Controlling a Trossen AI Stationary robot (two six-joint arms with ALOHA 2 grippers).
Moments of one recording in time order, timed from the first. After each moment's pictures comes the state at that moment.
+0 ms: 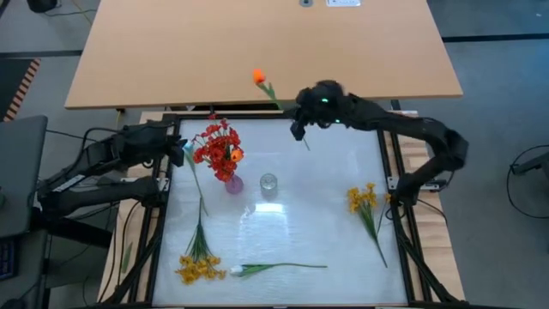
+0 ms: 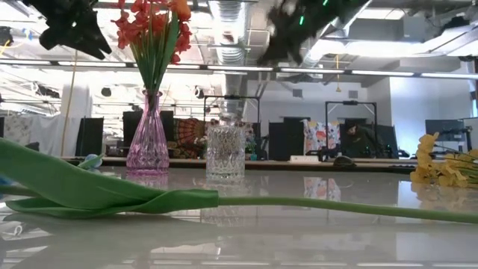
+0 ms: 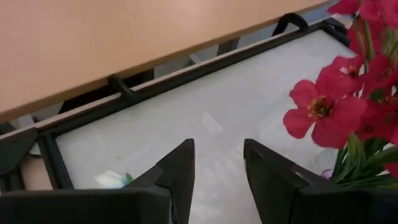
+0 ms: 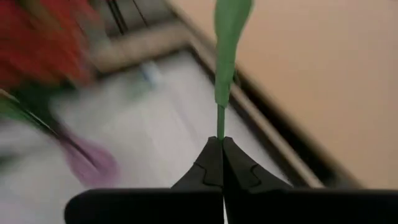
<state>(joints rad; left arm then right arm) 0.42 0.52 0.85 -0.91 -0.35 -0.43 -0.41 1.52 1.36 -0.26 -0.04 0.07</state>
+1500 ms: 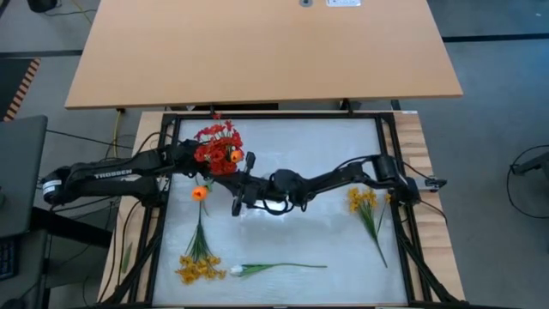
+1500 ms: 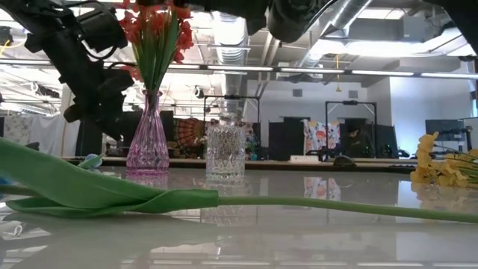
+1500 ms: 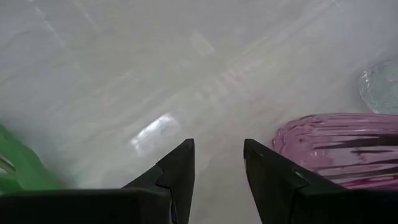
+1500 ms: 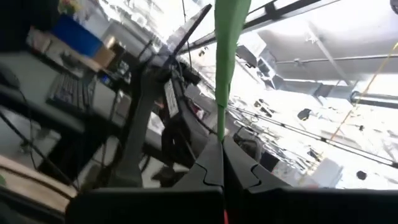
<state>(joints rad) 0.42 0.85 0.44 -0.45 -0.14 -0.52 0.10 2.17 1.54 1.03 0.22 -0.76</state>
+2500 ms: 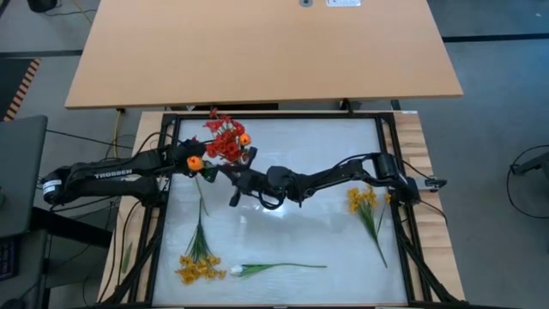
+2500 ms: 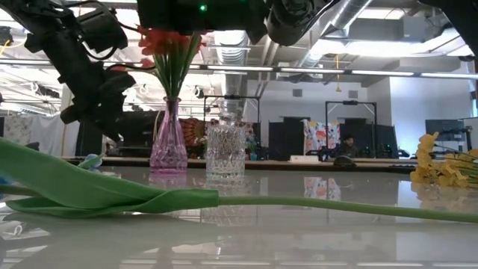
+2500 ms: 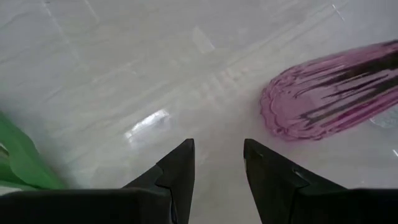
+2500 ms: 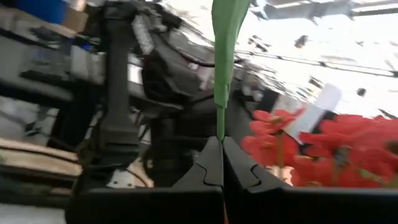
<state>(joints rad) 0.42 0.85 0.44 -0.46 -0.14 -0.60 0.08 2.16 1.54 0.86 0.41 -0.49</state>
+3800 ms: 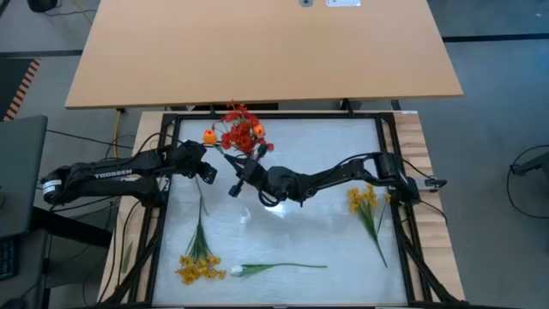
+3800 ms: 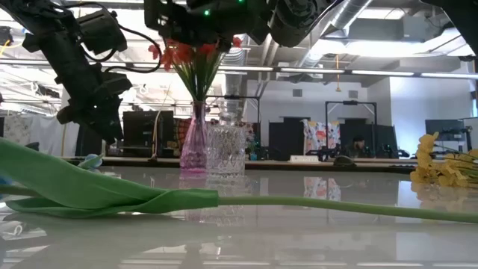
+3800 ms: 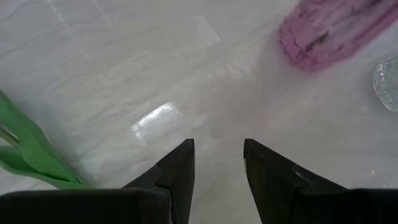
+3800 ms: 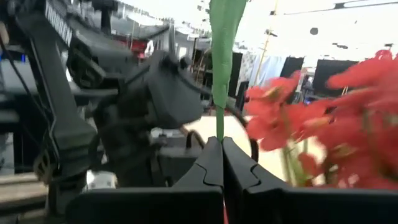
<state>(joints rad) 0.42 0.85 0.44 -0.51 -0.14 -0.58 0.08 2.14 1.51 0.85 0.63 -0.25</state>
